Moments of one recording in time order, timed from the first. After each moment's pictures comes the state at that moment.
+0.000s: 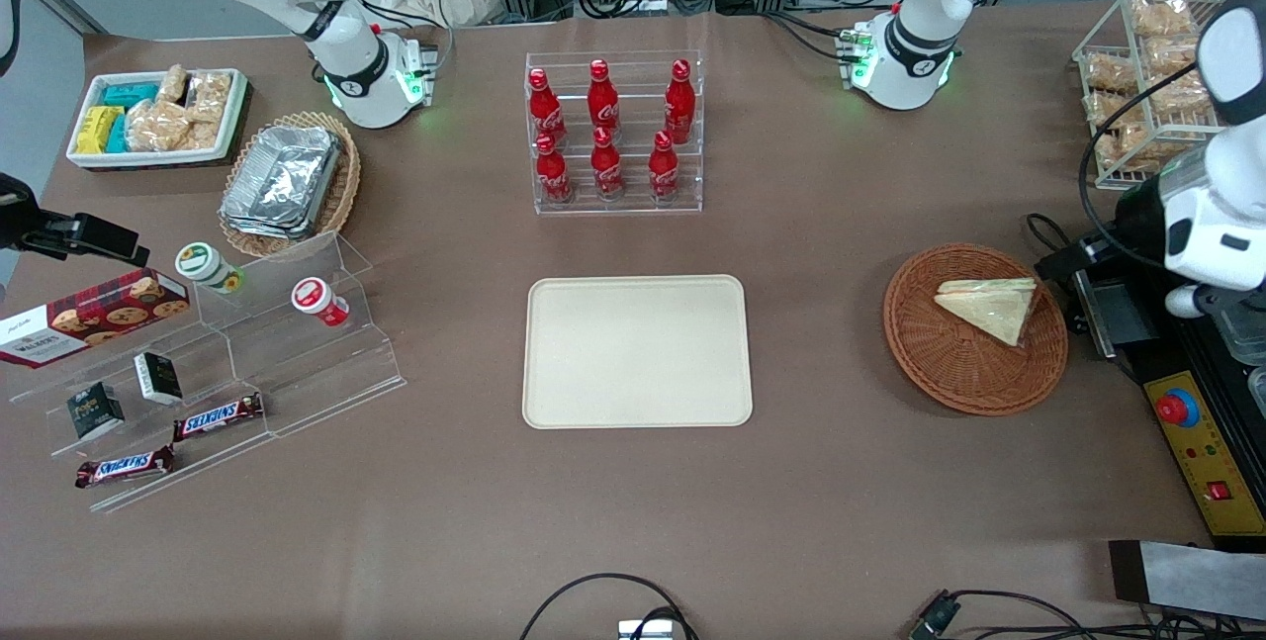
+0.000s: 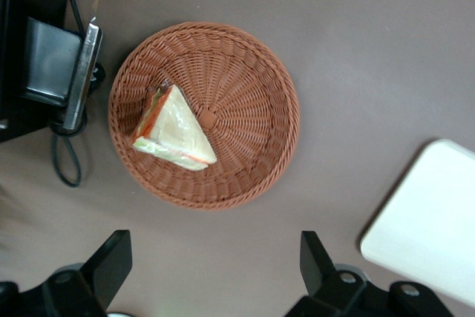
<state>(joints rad) 0.04 0.05 -0.04 -1.79 -0.06 1.74 -0.47</state>
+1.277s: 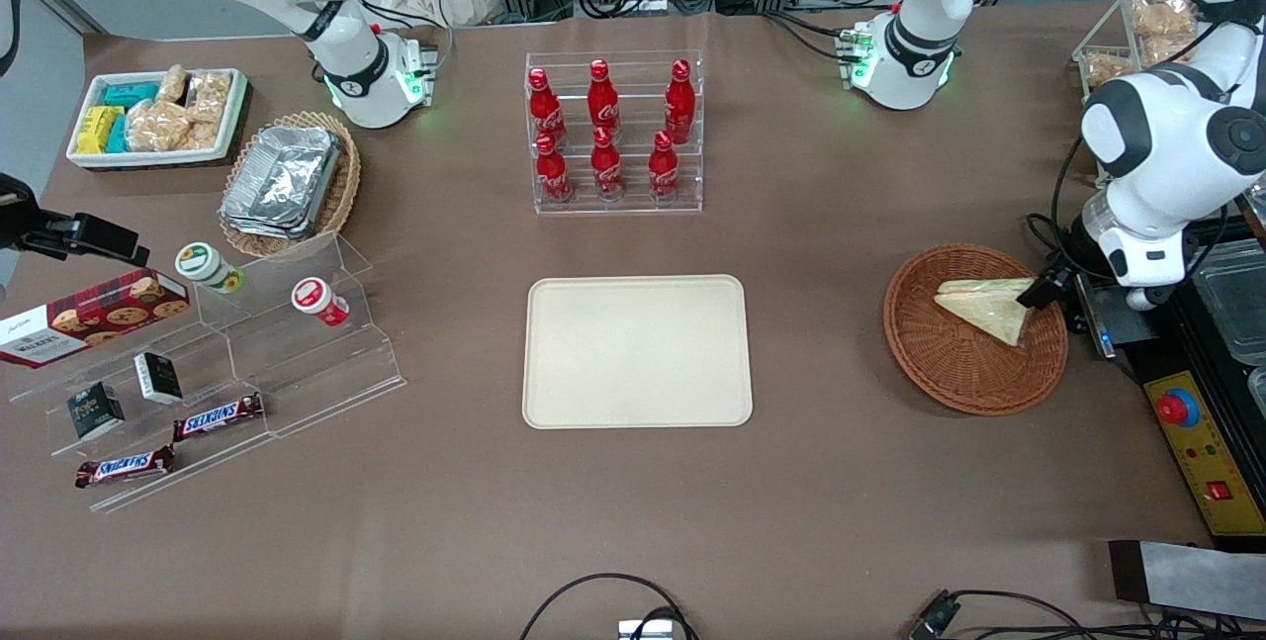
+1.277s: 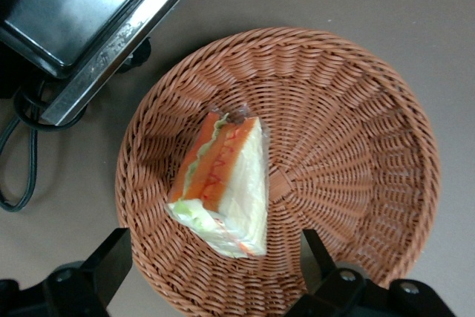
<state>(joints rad) 0.05 0.00 0.11 -2.40 -0.06 2.44 -0.65</state>
